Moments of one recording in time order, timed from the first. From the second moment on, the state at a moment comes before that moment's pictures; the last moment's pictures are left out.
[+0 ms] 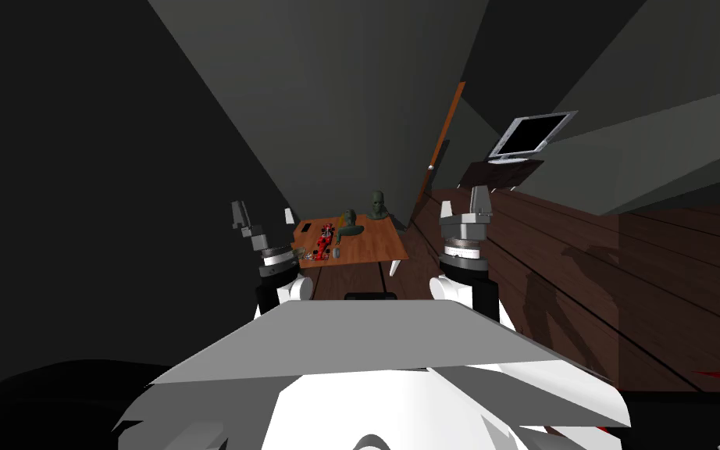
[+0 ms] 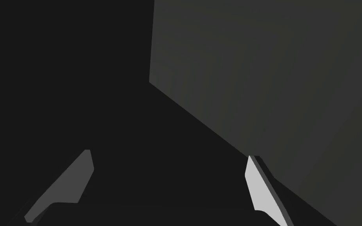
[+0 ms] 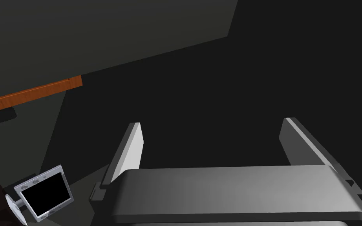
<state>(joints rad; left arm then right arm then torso) 0.49 -0.03 -0.01 -2.37 0.05 -0.51 0.17 0.50 -0.04 0.02 -2.34 -0.09 -0.48 0.11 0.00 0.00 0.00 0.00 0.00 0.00</state>
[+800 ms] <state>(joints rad) 0.43 0.09 0.03 -2.20 0.12 -0.45 0.24 0.50 -0.04 0.02 -2.34 -0.09 -0.48 0.11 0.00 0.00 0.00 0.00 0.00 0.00</state>
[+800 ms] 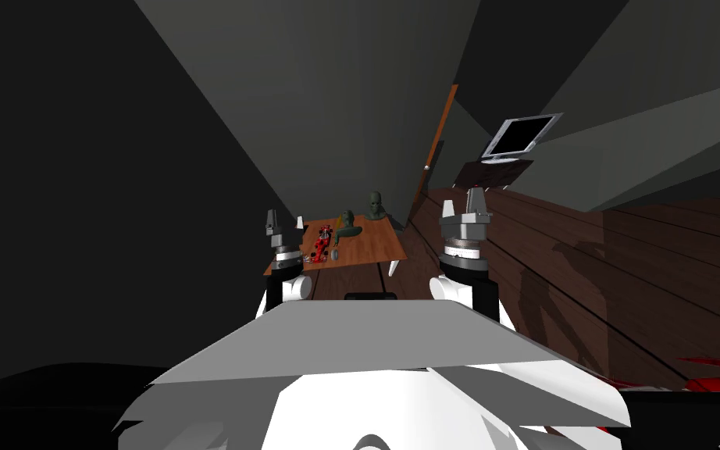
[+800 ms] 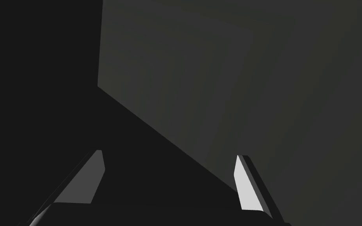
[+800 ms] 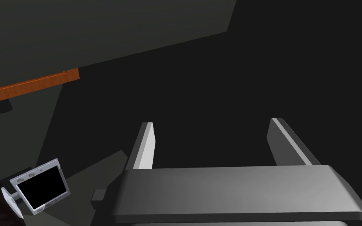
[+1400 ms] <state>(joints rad) 0.36 0.13 0.07 -2.04 0.19 -0.39 0.31 0.50 -0.04 0.02 -2.34 -0.09 -0.48 0.11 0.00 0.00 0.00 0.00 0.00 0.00</state>
